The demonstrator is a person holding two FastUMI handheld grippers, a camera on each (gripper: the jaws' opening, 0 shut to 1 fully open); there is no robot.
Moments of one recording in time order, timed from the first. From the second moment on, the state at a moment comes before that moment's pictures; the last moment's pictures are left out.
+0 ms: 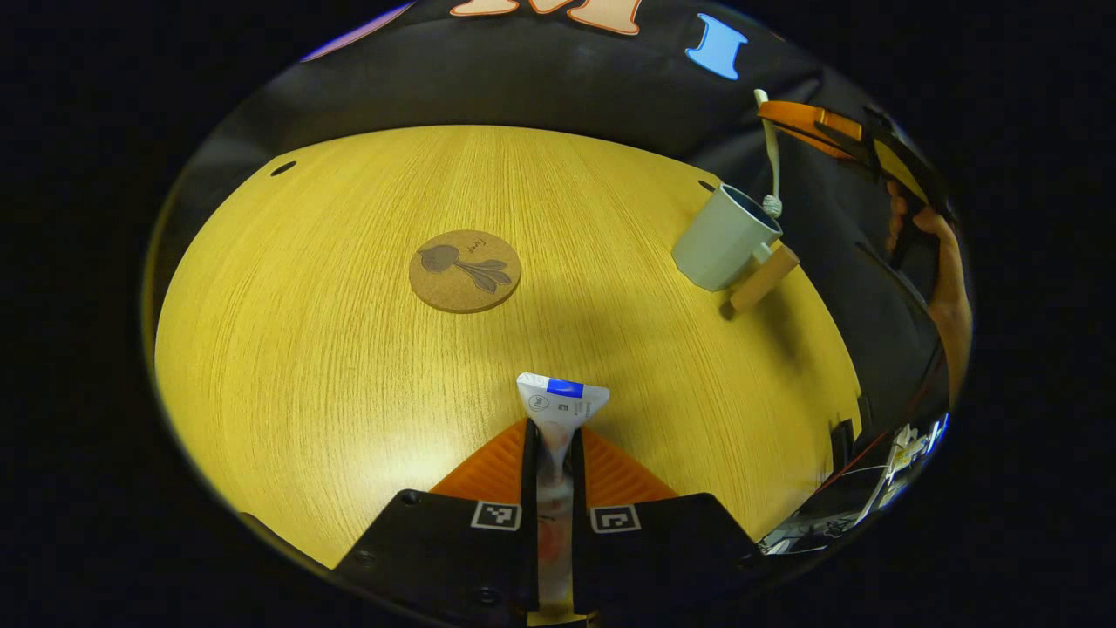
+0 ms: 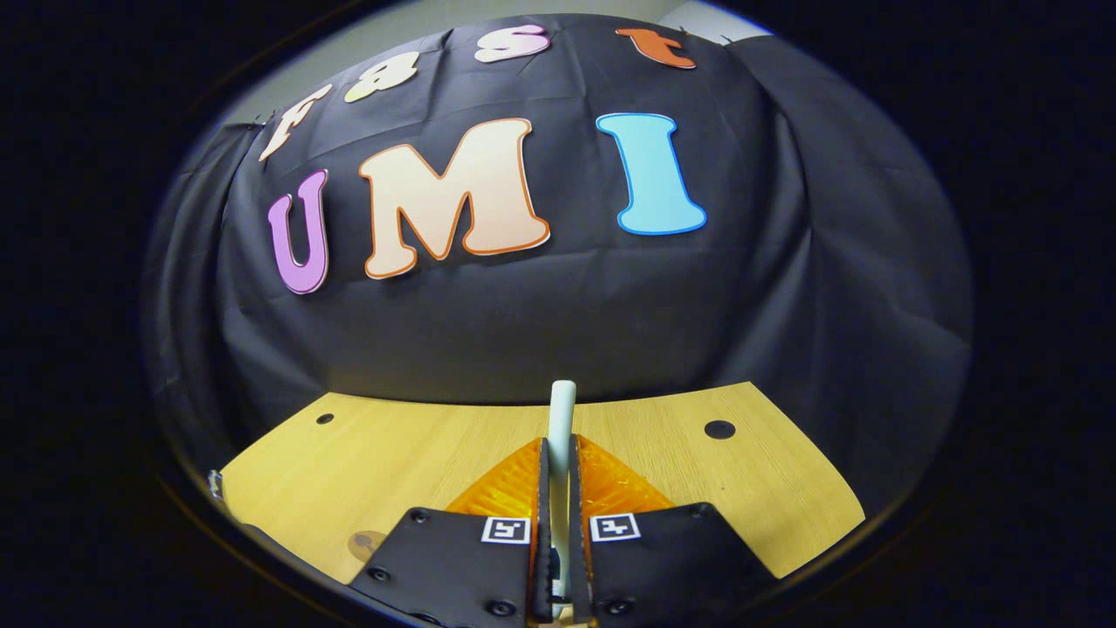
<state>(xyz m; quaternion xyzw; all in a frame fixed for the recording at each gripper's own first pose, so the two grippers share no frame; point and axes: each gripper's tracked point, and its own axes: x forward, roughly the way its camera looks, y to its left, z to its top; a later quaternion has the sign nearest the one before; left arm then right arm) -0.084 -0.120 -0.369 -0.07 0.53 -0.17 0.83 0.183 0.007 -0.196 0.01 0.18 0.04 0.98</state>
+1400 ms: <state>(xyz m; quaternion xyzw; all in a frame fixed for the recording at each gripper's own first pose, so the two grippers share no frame) -0.079 -0.124 -0.364 -0.04 0.50 -0.18 0.85 0.056 -0.064 -0.216 0.00 0.23 -0.02 0.97</state>
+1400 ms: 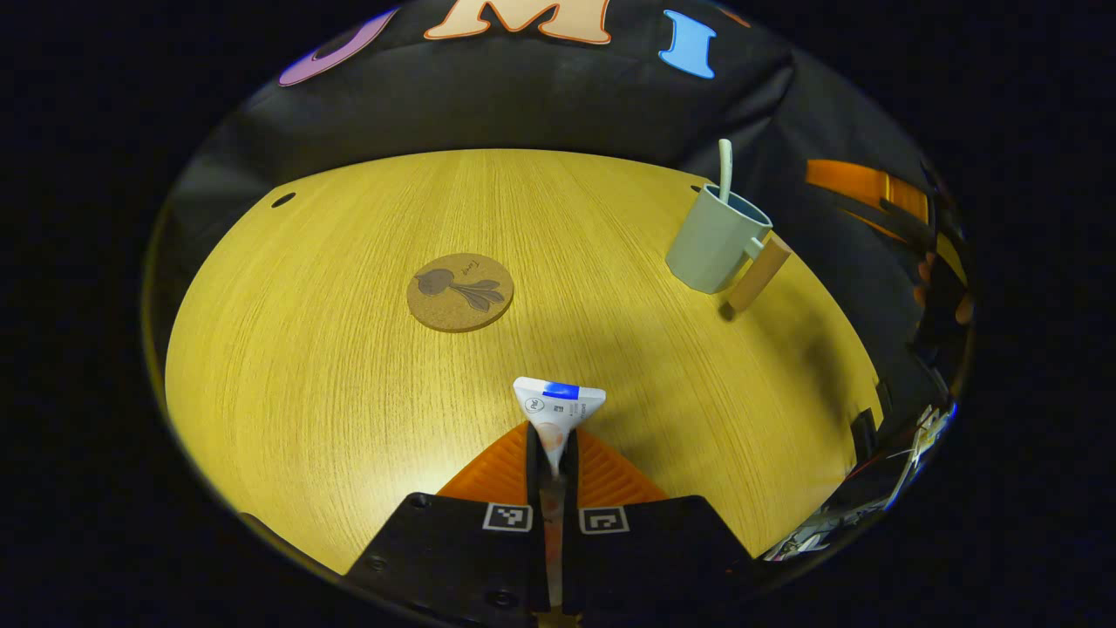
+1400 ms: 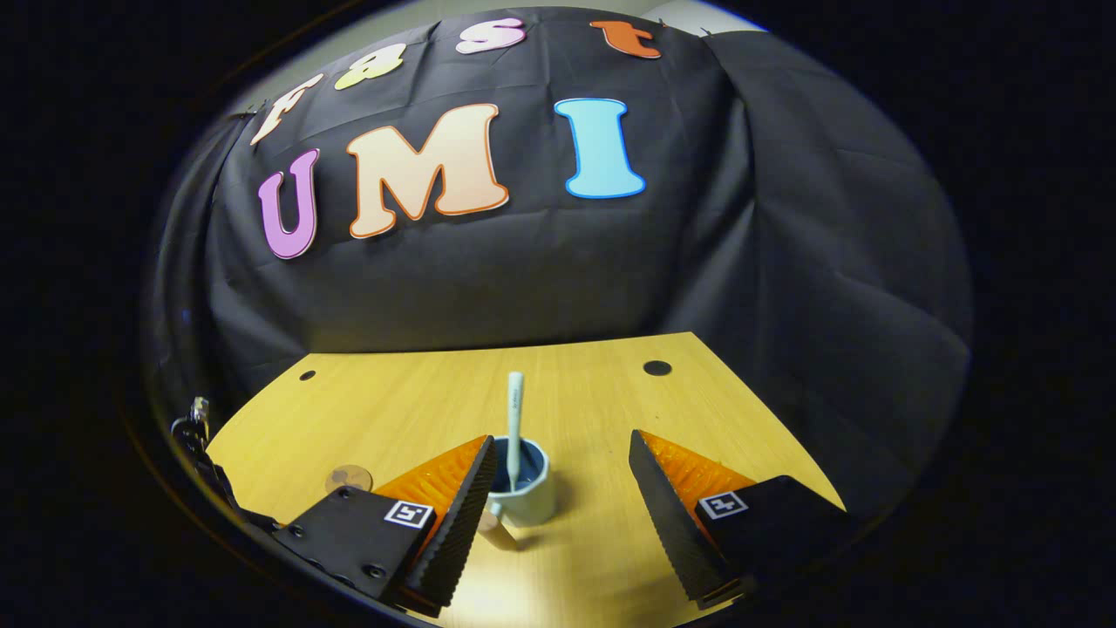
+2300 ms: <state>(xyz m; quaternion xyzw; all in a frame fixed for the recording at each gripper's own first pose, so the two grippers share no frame) -0.029 -0.174 -0.280 -0.10 0.39 -0.23 0.89 -0.014 -0.095 -0.225 0.03 0.26 -0.04 0.96</state>
